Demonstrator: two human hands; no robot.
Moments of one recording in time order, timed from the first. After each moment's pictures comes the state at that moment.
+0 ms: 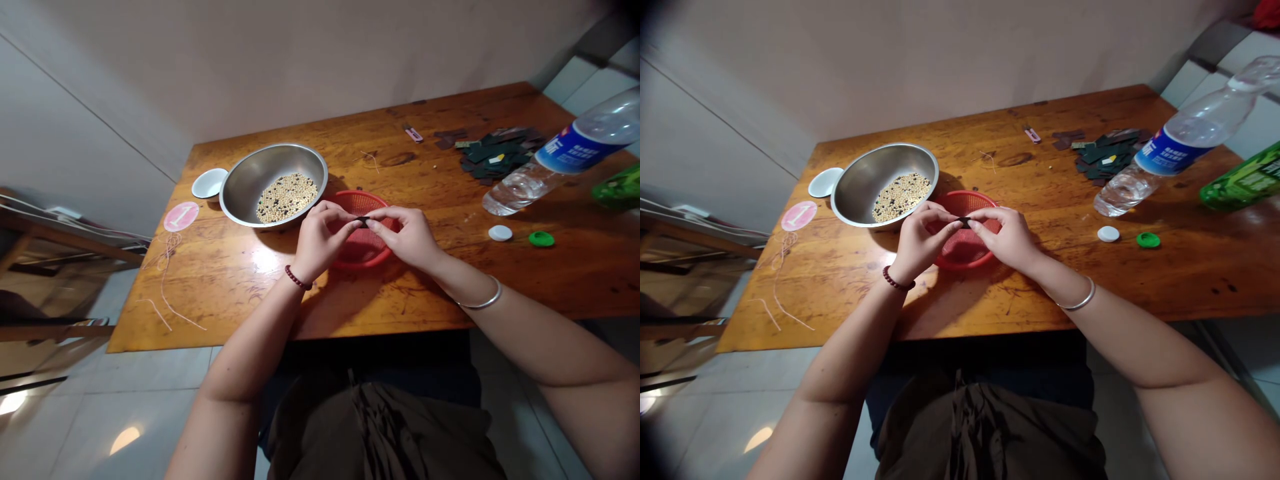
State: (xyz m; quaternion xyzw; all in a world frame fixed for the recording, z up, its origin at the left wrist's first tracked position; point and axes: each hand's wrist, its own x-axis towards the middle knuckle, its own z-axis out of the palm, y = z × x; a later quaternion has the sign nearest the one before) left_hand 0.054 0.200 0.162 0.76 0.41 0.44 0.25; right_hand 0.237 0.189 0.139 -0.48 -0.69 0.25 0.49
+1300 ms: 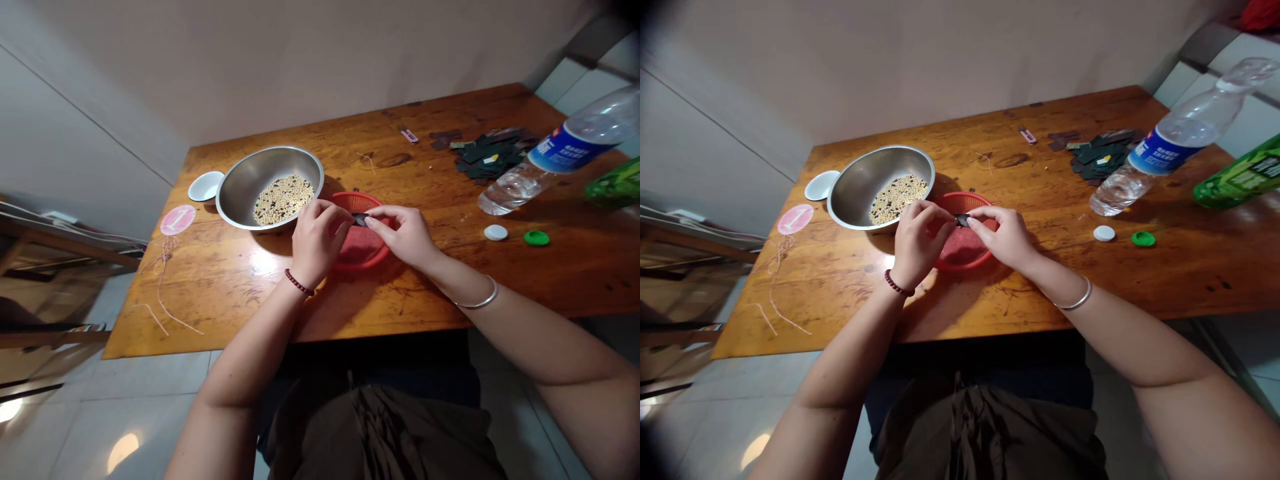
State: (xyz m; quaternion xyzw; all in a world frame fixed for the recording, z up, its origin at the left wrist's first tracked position) left_hand 0.056 0.194 0.164 0.79 0.48 0.37 0.07; right_hand 0.237 0.194 0.134 -0.48 -0.66 0.27 0.52
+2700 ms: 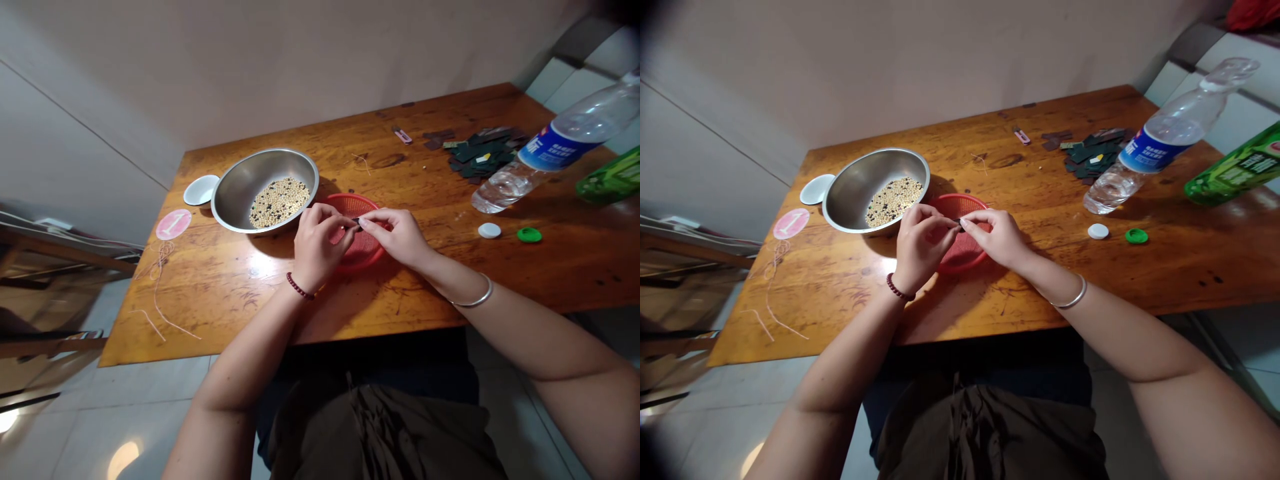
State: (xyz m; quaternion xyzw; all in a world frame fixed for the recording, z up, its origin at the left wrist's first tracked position) left_hand 0.064 0.192 0.158 0.80 0.44 0.41 0.06; right_hand 0.236 0.193 0.139 -0.46 -0.66 0.33 0.50
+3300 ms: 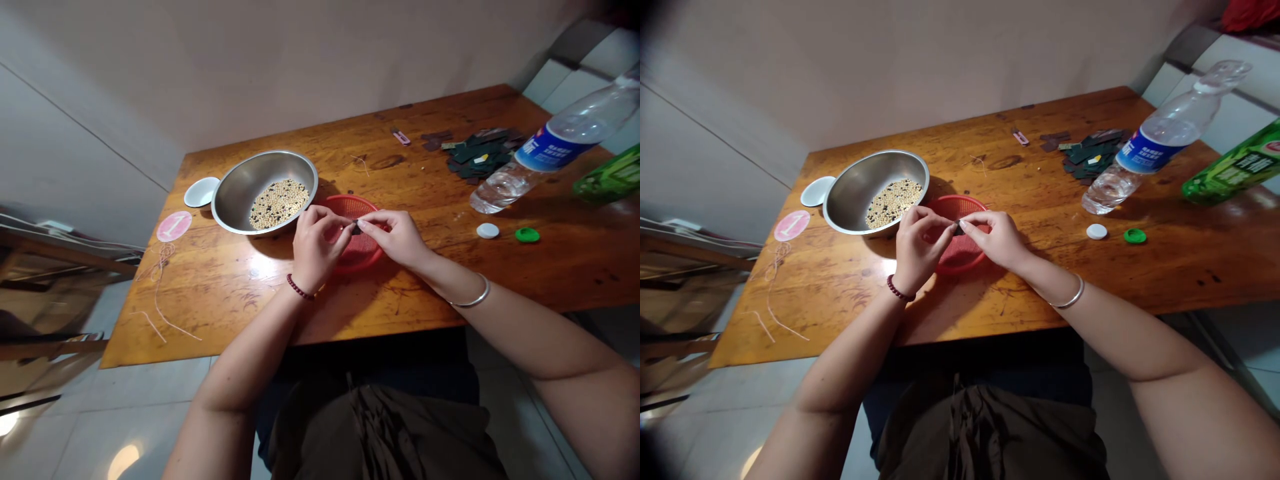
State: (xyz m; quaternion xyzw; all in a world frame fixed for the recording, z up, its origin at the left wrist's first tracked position) left_hand 0.065 0.188 0.161 0.78 0.46 0.42 0.09; right_hand 0.235 0.192 0.138 -0.45 -0.65 0.34 0.51
